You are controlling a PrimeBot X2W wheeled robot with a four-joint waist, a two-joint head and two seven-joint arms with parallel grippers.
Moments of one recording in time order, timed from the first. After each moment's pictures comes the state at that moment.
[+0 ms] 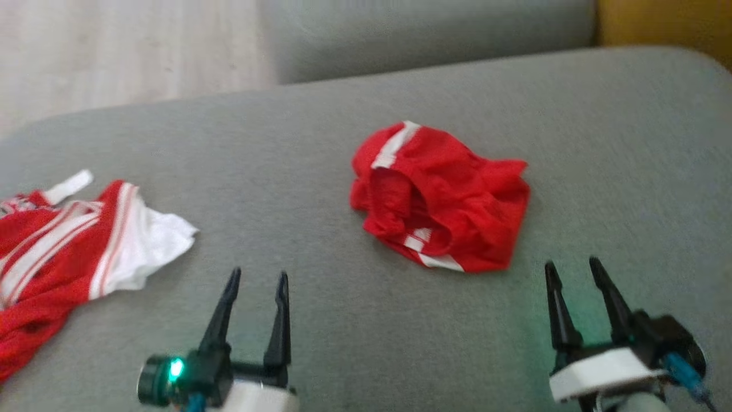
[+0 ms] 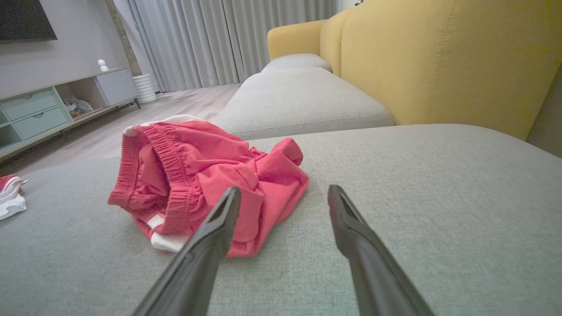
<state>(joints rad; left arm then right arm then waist) 0.00 0.06 -0.29 0.19 -0.18 0.05 -0.25 0.03 -0.05 0.06 0.25 0.12 0.13 -0.26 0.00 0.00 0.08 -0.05</state>
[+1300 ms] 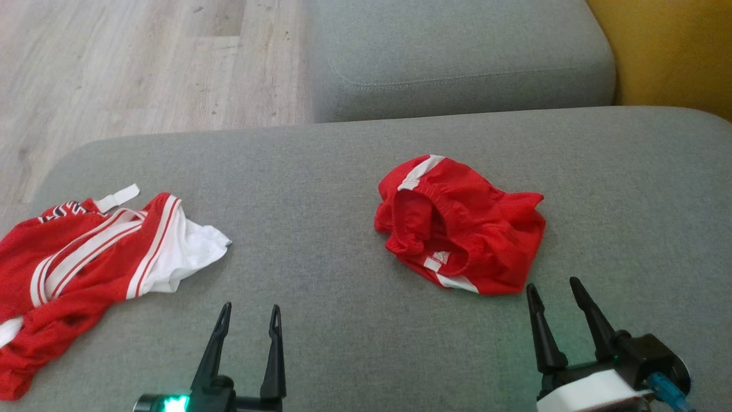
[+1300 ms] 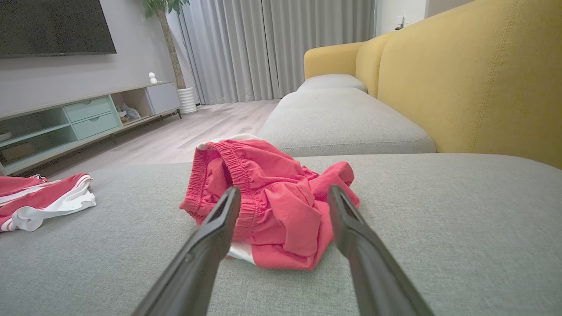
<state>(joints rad) 0.15 0.06 -0.29 0.11 -0.06 0.15 -0.25 0.12 -0.04 0.10 0.21 0.11 0.13 -0.26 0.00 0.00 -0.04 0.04</state>
